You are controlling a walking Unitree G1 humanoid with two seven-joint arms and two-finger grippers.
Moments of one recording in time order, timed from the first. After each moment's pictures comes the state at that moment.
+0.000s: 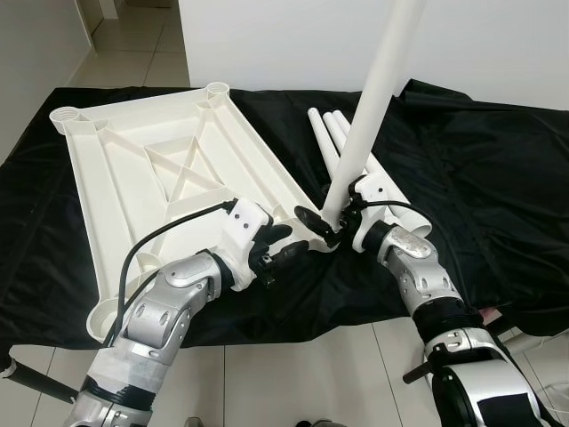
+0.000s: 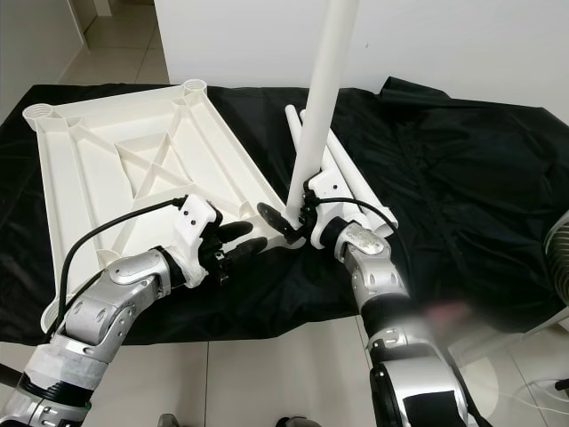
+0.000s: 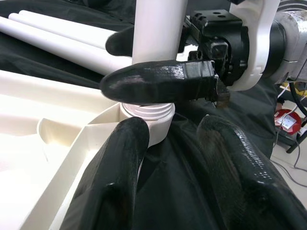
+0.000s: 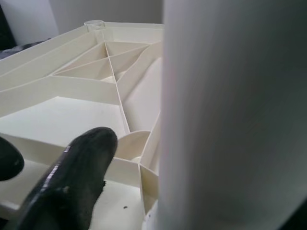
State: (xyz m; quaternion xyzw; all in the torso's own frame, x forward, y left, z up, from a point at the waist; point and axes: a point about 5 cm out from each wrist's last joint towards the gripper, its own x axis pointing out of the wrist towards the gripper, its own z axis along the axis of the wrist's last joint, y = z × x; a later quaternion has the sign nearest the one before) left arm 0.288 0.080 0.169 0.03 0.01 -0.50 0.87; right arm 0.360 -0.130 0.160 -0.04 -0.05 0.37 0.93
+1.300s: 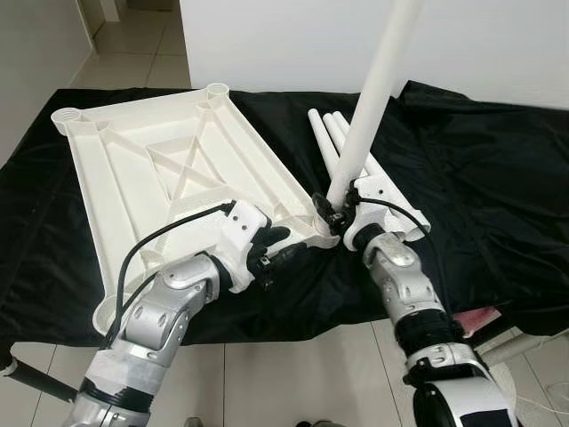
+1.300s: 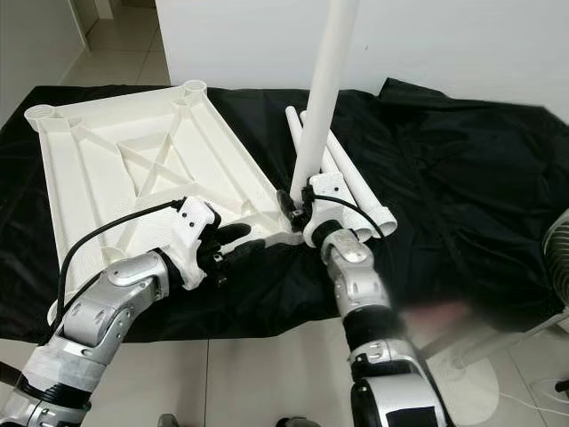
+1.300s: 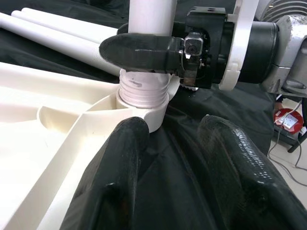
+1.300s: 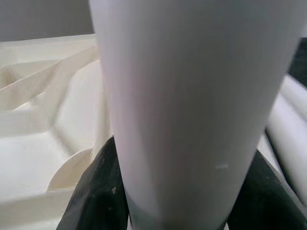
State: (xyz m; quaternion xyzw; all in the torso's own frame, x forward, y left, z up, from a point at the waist) left arm 0.287 0.082 0.166 0.03 0.01 -0.50 0.87; right arm 0.357 -0.119 0.158 0.03 -0.05 0.13 0.99
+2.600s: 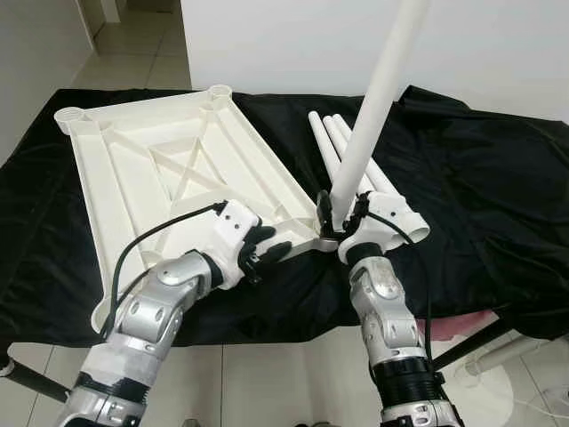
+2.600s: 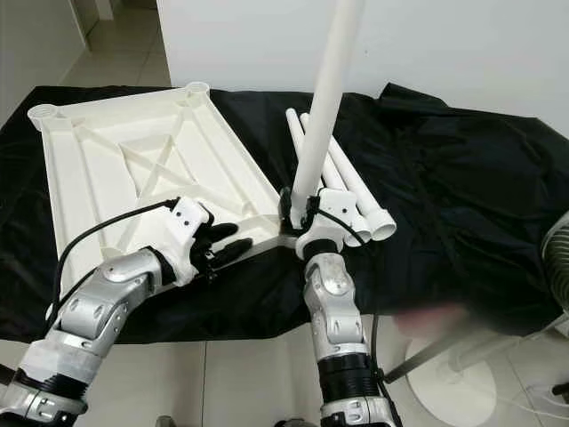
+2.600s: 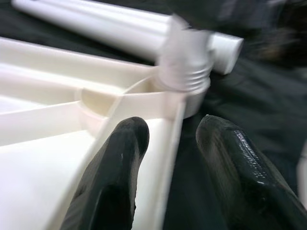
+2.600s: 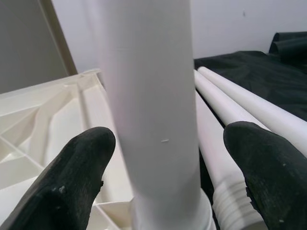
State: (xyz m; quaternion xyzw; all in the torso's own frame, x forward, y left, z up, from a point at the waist) left arm 0.310 0.104 0.156 0.07 0.04 -0.42 0.90; right arm 0.313 -0.105 0.162 0.10 -0.11 0.04 0.99
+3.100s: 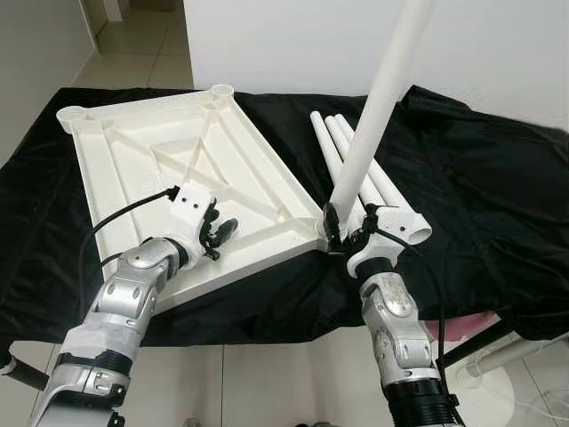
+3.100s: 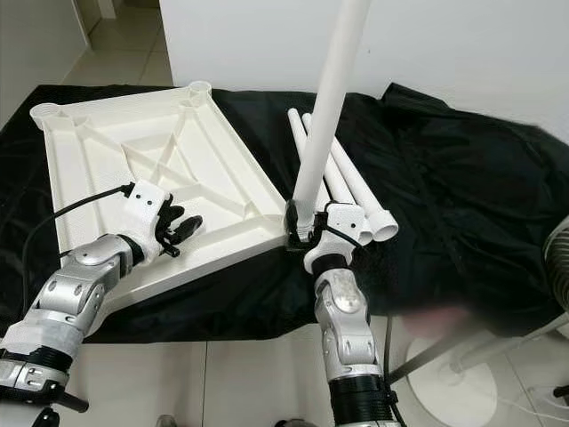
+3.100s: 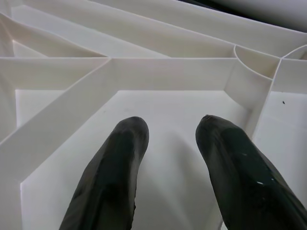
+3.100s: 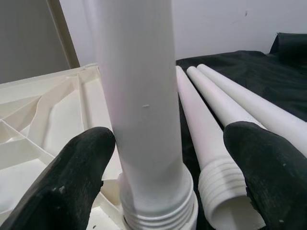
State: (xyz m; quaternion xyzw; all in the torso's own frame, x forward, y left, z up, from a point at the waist) left arm 0.336 0.150 0.153 0.09 0.07 -0.28 0.95; right arm 0.300 -0.120 0.153 0.08 -0.11 0.05 0.99
